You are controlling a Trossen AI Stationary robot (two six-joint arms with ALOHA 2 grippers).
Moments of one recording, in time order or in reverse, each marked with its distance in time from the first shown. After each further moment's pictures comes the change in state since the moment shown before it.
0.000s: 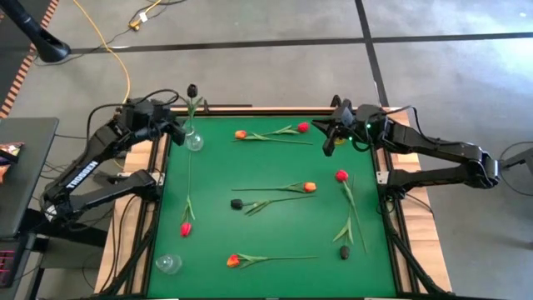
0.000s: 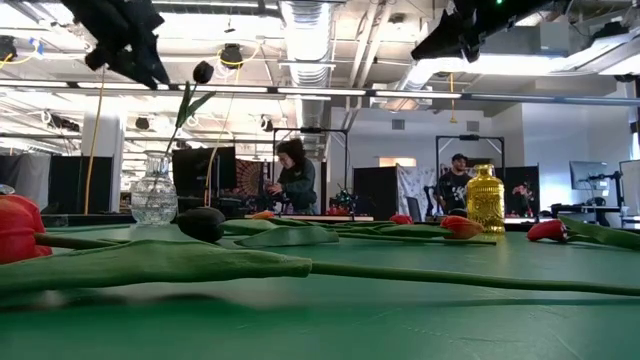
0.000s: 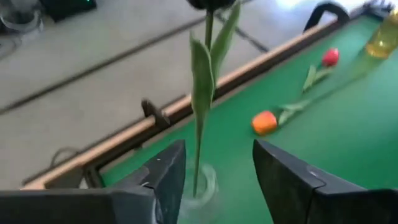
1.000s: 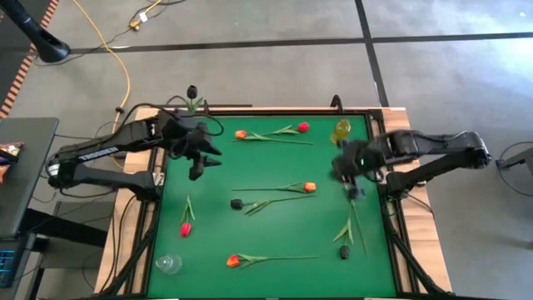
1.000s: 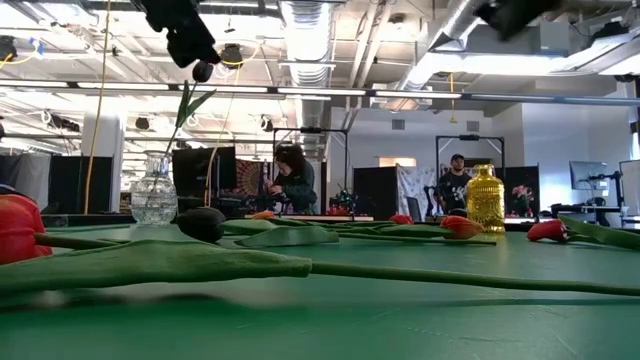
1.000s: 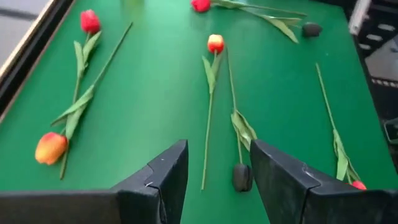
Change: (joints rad) left arm -0.502 0.326 0.130 0.063 0.361 0.100; right arm 0.477 0.129 0.331 -0.918 -0.084 -0.006
